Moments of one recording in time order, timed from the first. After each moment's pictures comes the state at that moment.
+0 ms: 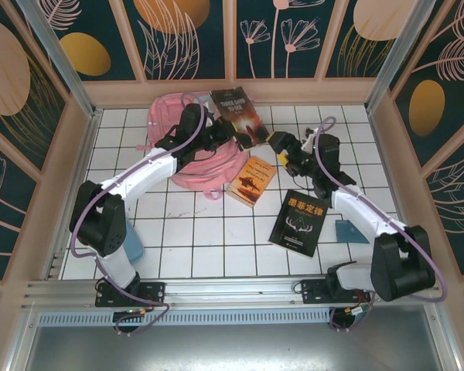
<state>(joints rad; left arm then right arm) -0.54 1.76 1.41 -0.06 0.24 -1.00 0.31 1.33 0.79 0.23 -0.46 1.13</state>
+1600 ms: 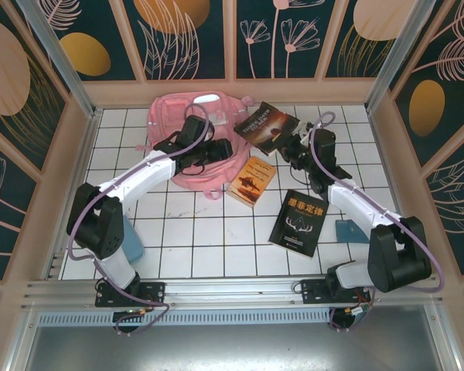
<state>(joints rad) -0.55 1.74 1.36 -0.44 0.08 -0.66 0.31 1.36 0.84 0.18 -0.31 1.05</state>
